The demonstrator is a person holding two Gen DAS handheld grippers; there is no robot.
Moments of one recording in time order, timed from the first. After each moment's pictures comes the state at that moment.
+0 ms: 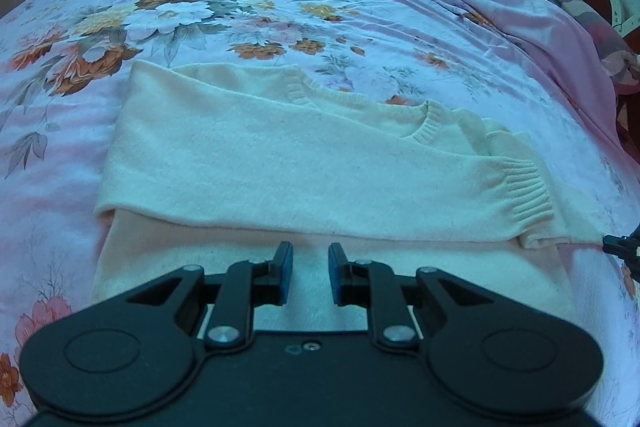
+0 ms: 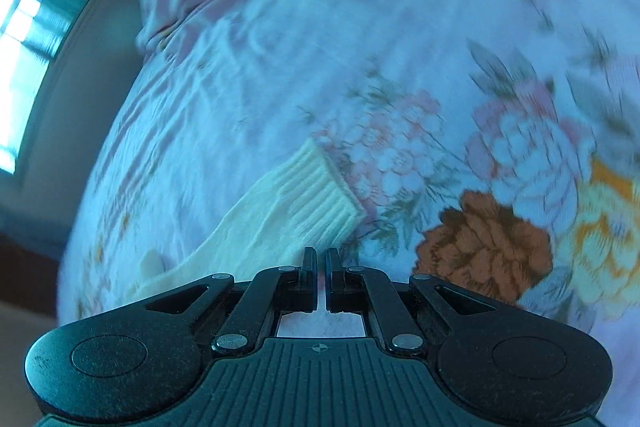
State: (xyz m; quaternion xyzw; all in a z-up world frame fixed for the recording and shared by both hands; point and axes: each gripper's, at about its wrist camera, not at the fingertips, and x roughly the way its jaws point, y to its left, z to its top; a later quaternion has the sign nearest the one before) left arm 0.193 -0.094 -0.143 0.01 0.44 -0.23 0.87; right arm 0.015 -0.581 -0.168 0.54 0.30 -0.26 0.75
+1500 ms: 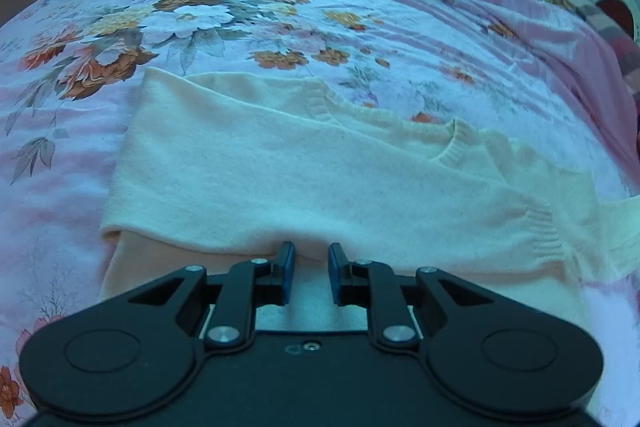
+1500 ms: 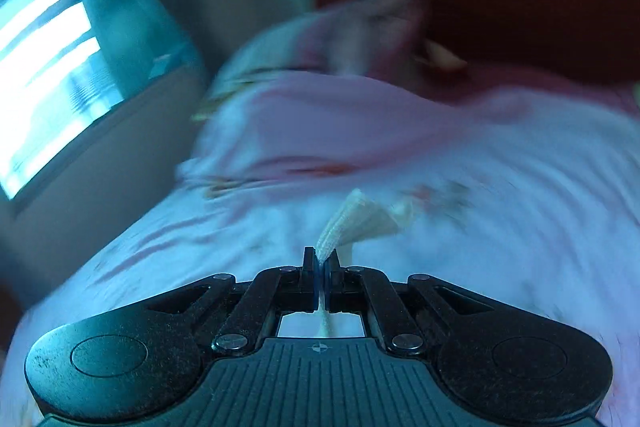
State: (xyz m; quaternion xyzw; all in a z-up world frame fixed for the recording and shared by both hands) left arm 0.210 -0.096 -0.144 -0.01 0.44 -0.19 0.88; right arm 0.033 -0.561 -0.029 0.31 0.14 -0.33 0.88
